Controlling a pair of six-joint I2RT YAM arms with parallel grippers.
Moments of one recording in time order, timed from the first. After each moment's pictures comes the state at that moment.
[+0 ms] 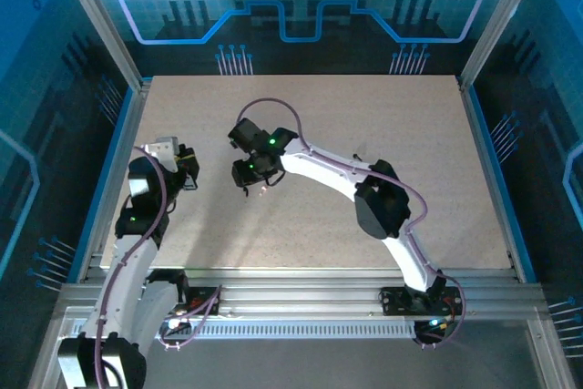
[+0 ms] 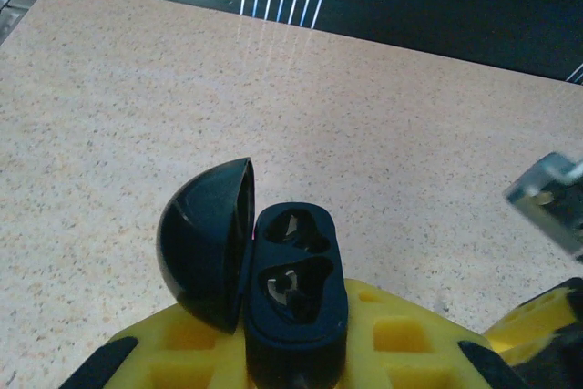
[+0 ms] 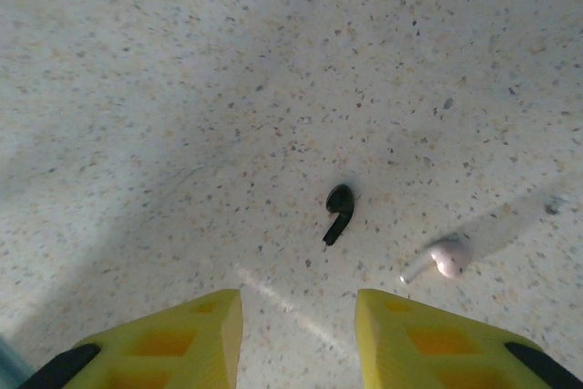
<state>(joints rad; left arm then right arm) 0.08 0.76 0.55 -0.21 0.16 -0.21 0.92 2.24 2.01 -0.86 -0.08 0.47</state>
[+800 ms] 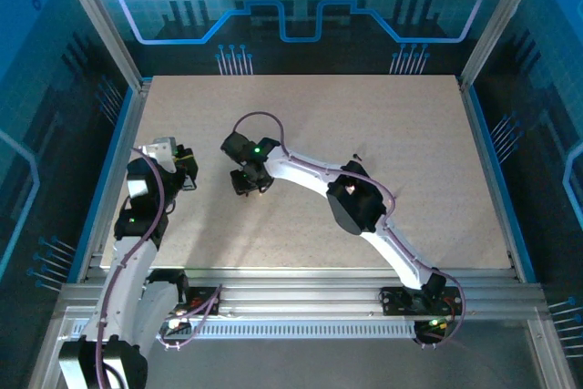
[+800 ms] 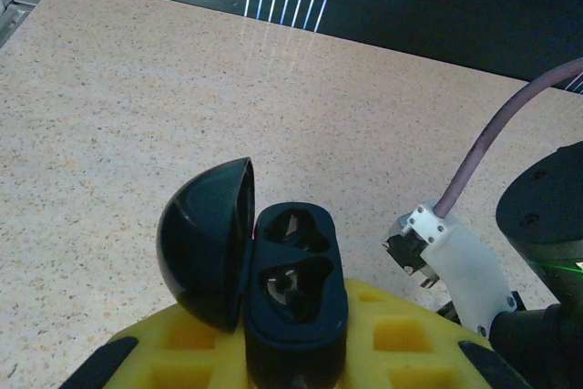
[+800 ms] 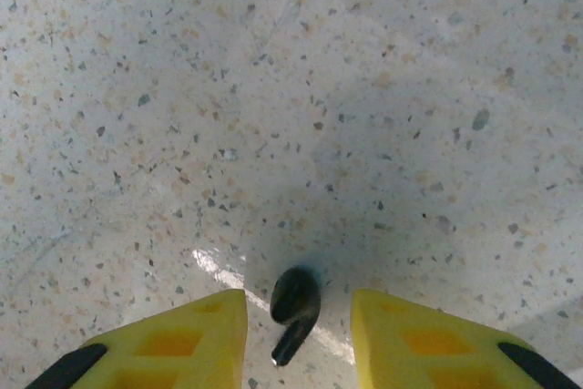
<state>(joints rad) 0.08 0.75 0.55 -0.21 0.16 -0.22 0.93 2.46 2.15 -0.88 -0.03 0.49</state>
